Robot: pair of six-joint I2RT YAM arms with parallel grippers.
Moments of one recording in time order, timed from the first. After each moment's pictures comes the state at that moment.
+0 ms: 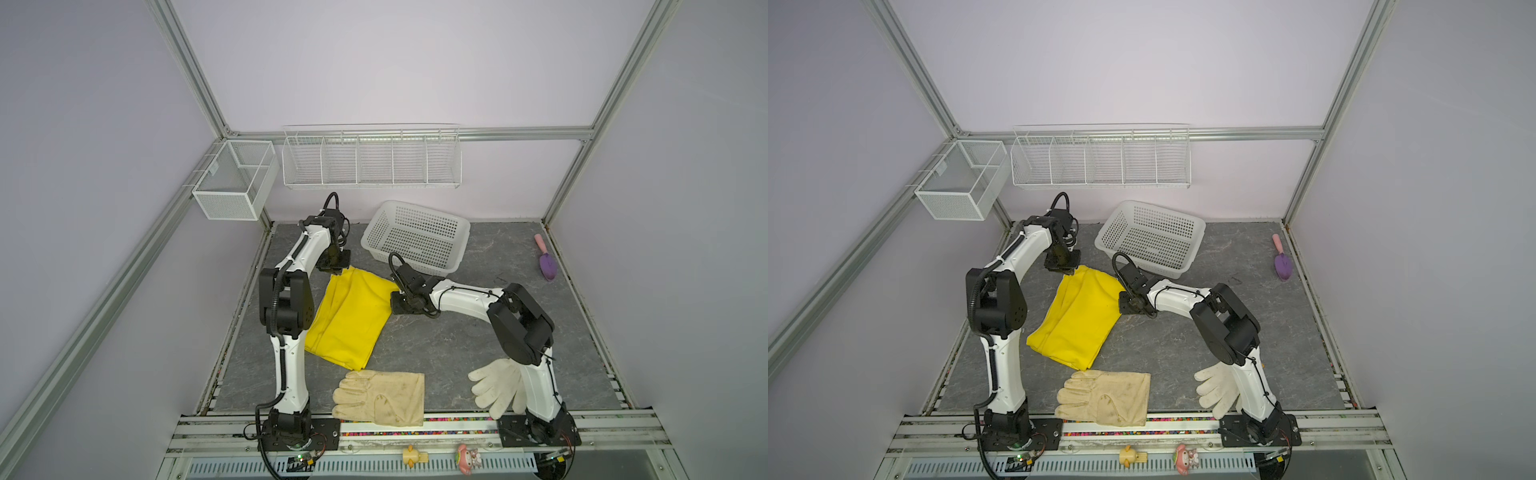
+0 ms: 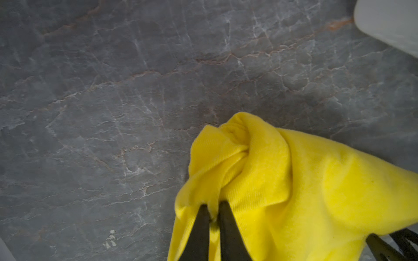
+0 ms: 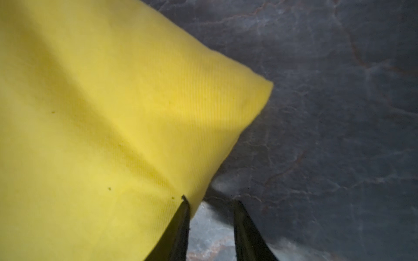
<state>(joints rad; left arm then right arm) -0.21 2.18 1.95 -1.17 -0.02 -0.07 0.81 2.10 1.46 -0.42 -0.01 0.66</state>
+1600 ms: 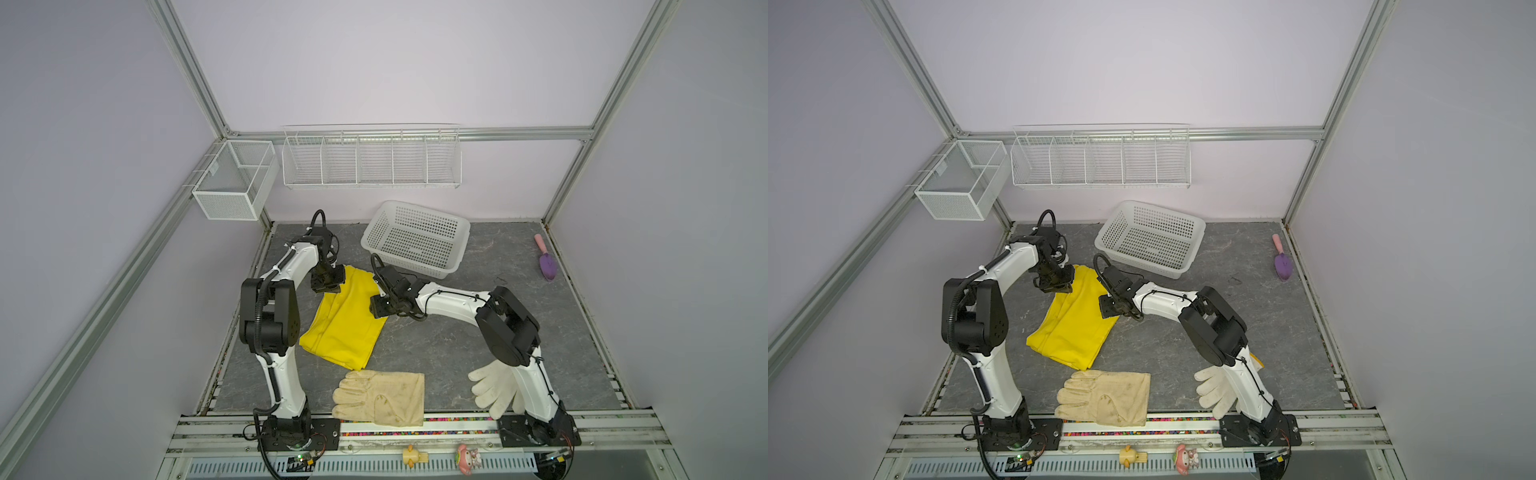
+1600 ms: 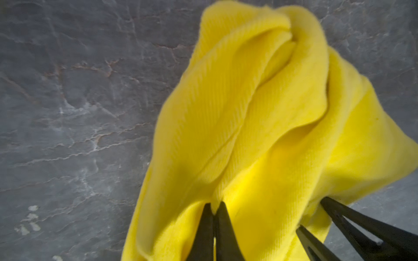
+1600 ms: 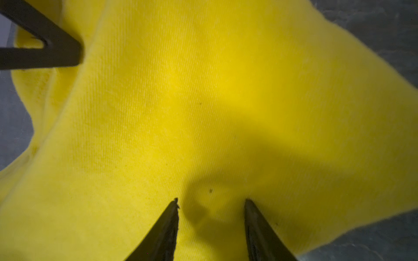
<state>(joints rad) -0.14 1.97 1.56 -1.02 0.17 -0.20 0.89 2.18 1.59 -0.38 -0.06 0.55</state>
